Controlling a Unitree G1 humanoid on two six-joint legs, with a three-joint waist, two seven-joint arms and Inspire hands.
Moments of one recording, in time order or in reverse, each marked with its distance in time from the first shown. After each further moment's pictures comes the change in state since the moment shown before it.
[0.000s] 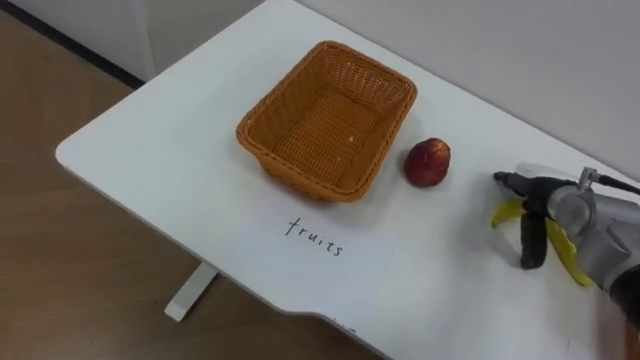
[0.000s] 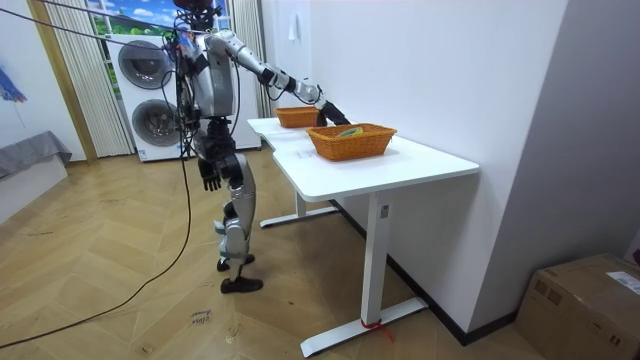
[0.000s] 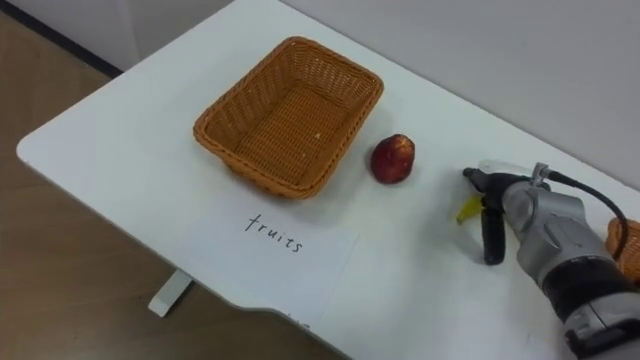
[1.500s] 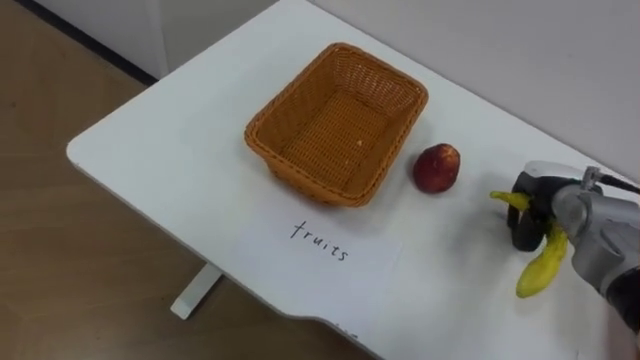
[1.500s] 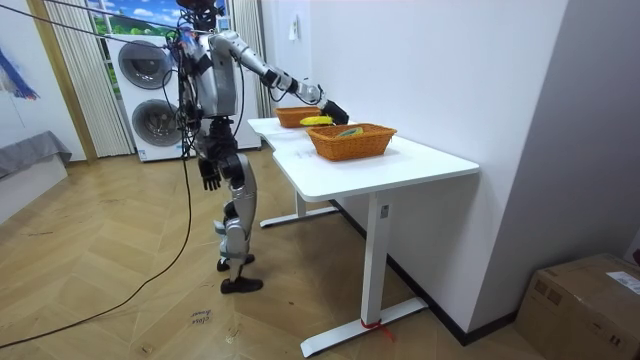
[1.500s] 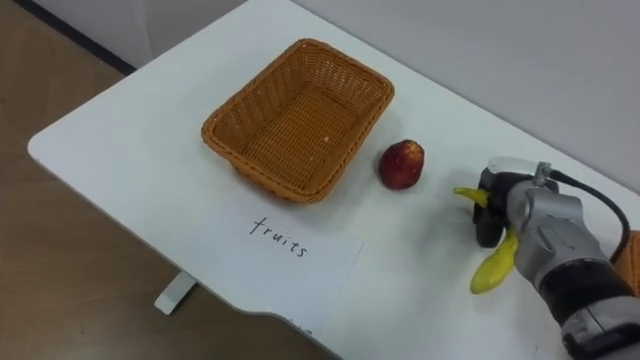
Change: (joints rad) left arm 0.002 0.000 0.004 -0.004 0.000 0.018 -0.007; right arm 0.020 0.006 -0.020 -0.067 -0.077 0.047 -0.014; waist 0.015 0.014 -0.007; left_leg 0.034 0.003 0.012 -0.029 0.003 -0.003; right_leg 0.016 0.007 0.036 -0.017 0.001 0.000
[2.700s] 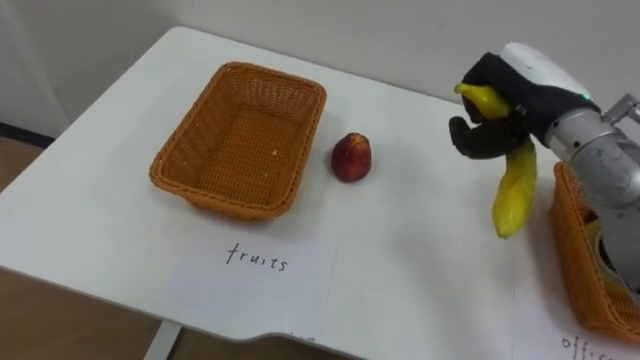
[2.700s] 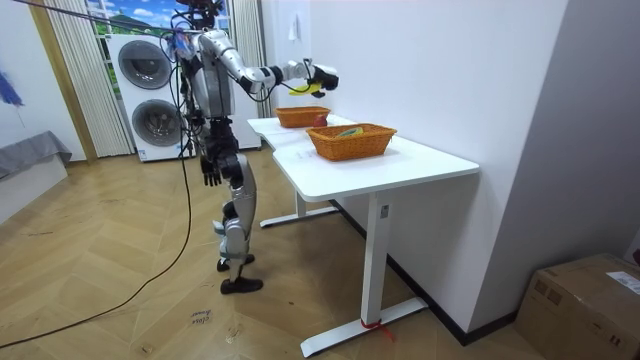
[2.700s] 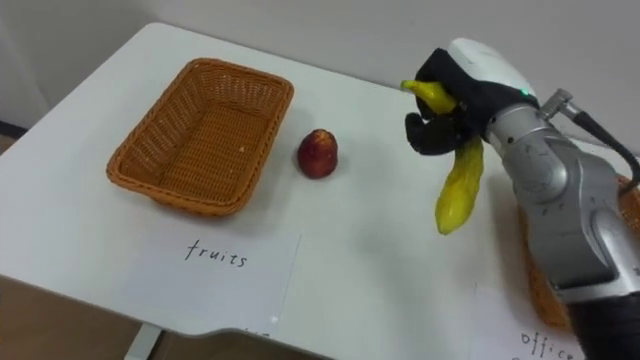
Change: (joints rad) left arm 0.185 -0.065 0.148 0.000 0.000 -0.041 0.094; right arm 0.179 -0.005 -0.347 -0.827 0.200 -0.093 -0.020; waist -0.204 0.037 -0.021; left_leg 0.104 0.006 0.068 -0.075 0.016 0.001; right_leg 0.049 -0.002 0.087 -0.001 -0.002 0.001
